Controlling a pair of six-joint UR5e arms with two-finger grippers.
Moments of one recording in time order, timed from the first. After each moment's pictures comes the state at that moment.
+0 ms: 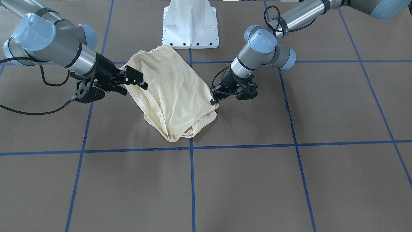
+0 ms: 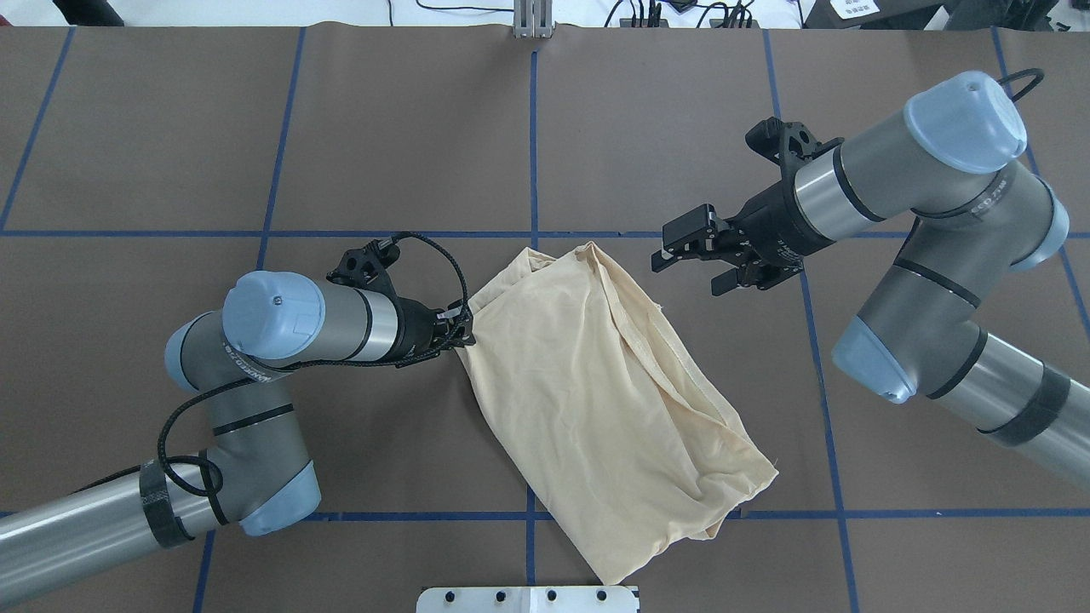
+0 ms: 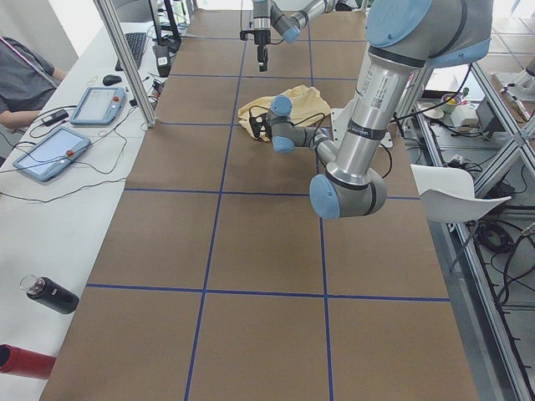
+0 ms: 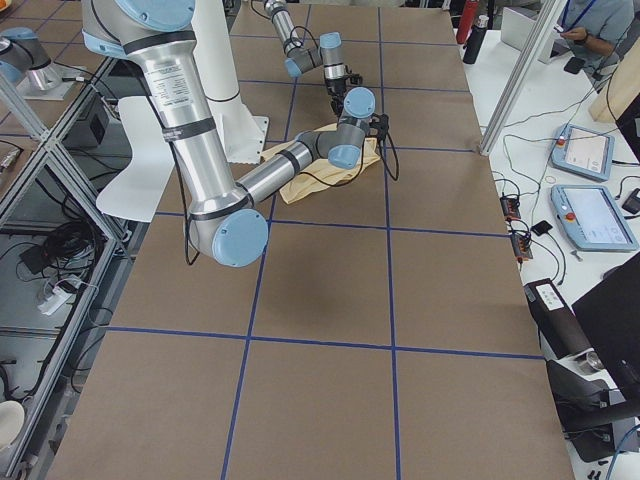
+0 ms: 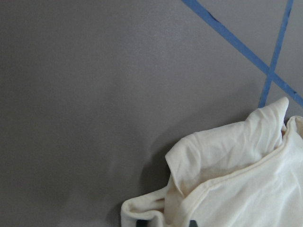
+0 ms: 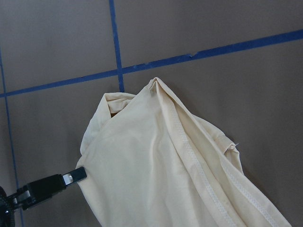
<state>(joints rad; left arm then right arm) -0.48 -2.05 -1.54 -2.40 -1.81 -1.80 0.80 -1.21 1.74 -0.89 2.36 1.42</state>
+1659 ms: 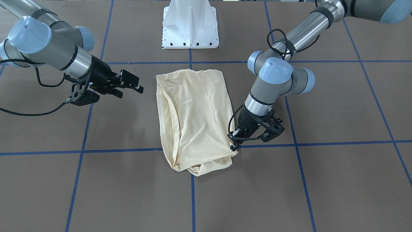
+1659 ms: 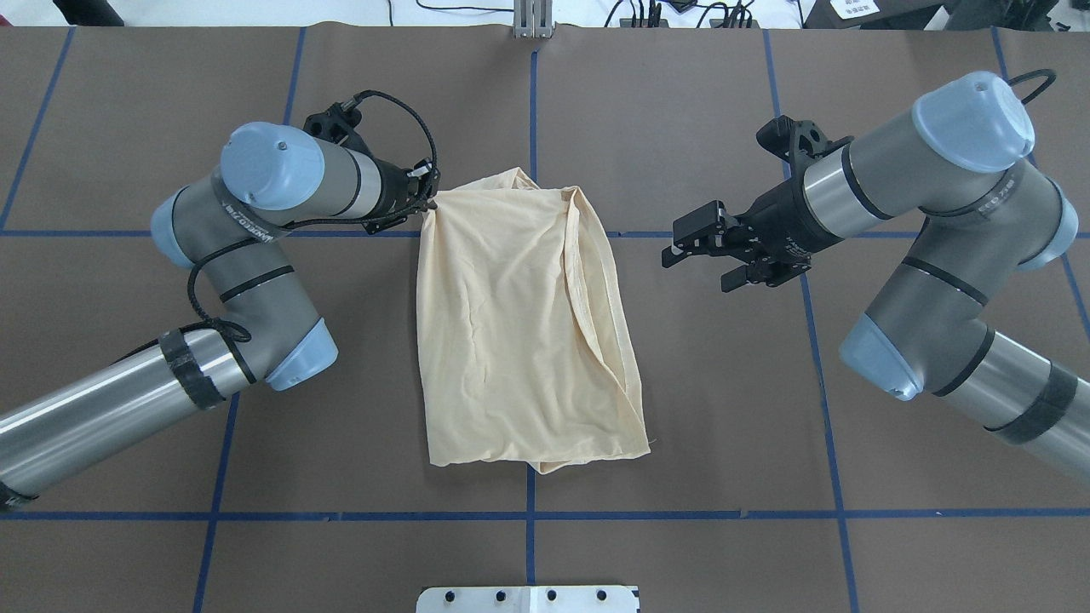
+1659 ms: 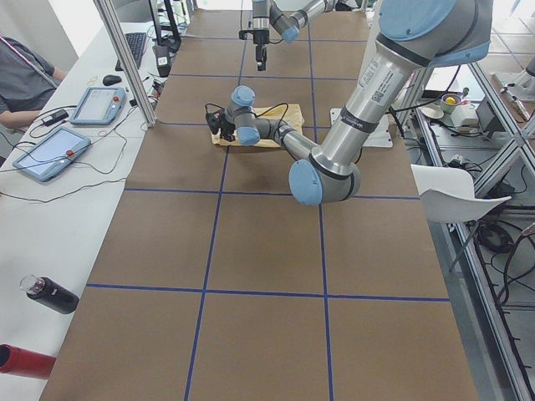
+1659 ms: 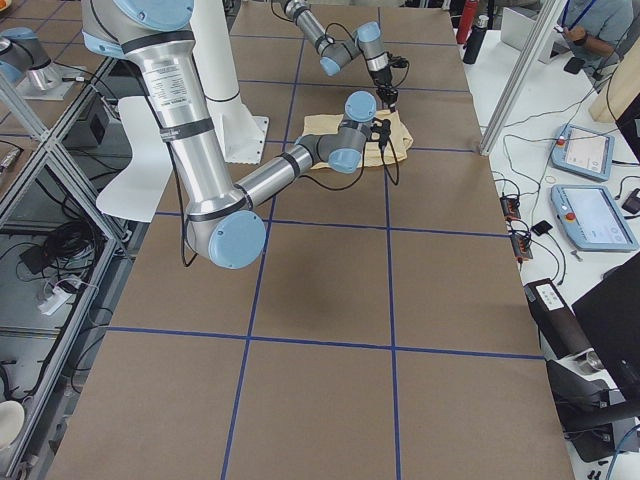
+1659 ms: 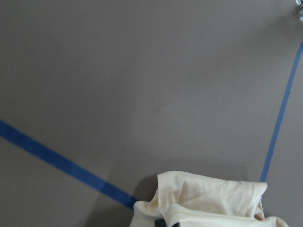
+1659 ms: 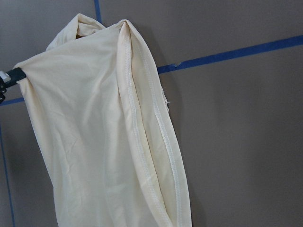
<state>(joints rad) -0.71 -2.26 -1.27 -2.33 -1.74 -1.76 0.81 -1.22 1.73 -0.89 2.35 1.42</state>
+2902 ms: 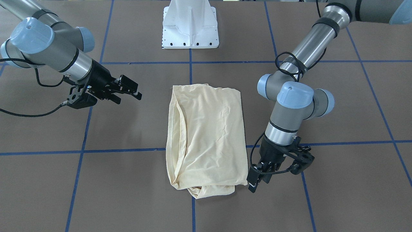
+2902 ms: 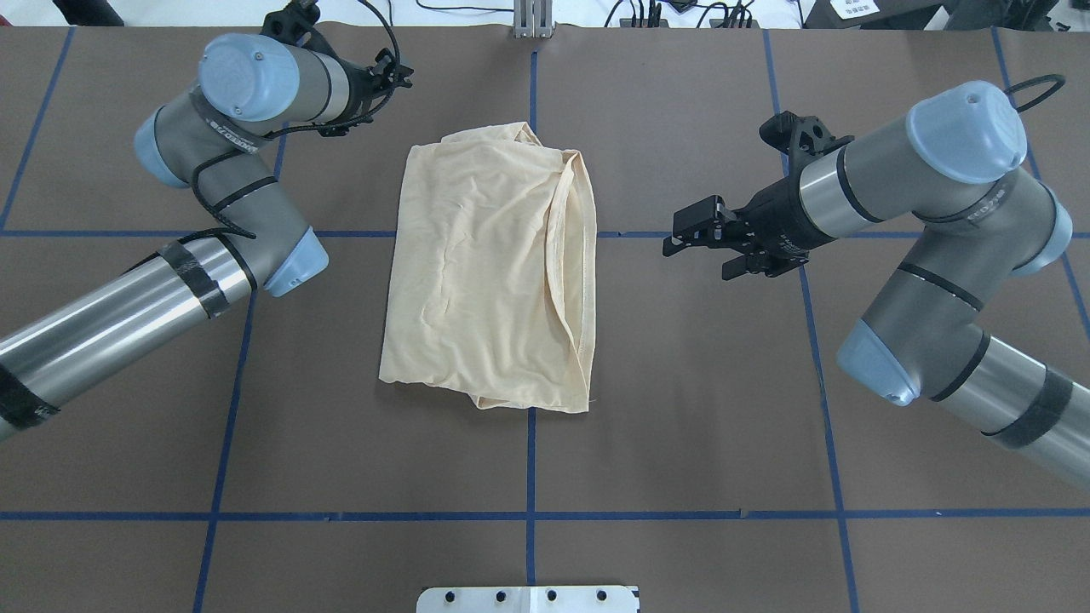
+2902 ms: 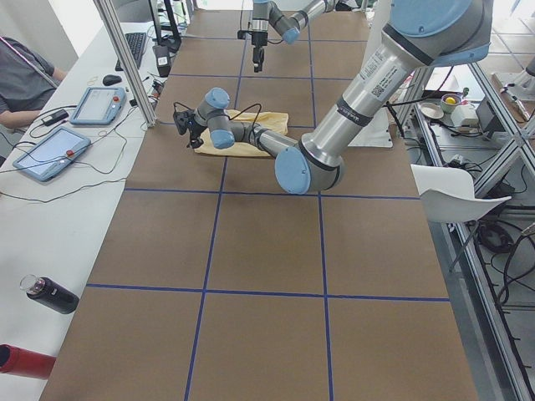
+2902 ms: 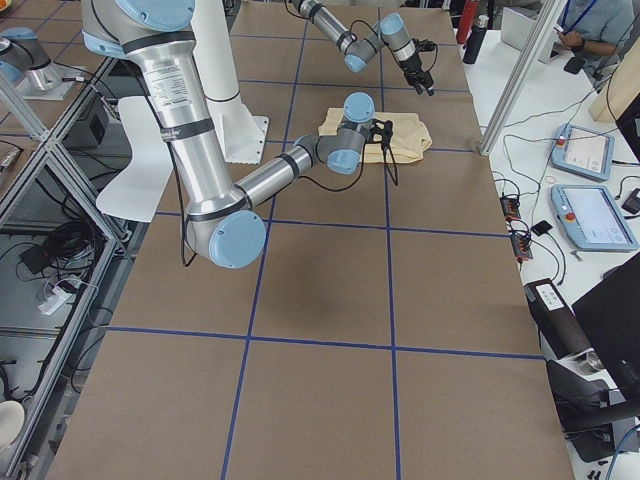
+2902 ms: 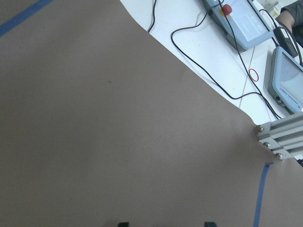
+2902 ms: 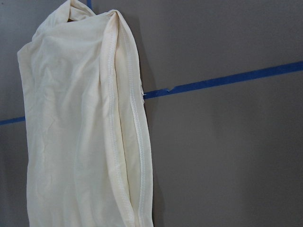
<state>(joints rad) -0.84 -2.31 -1.13 -2.42 -1.70 -1.68 0.79 -1.22 1.73 -0.89 2.23 1.42</state>
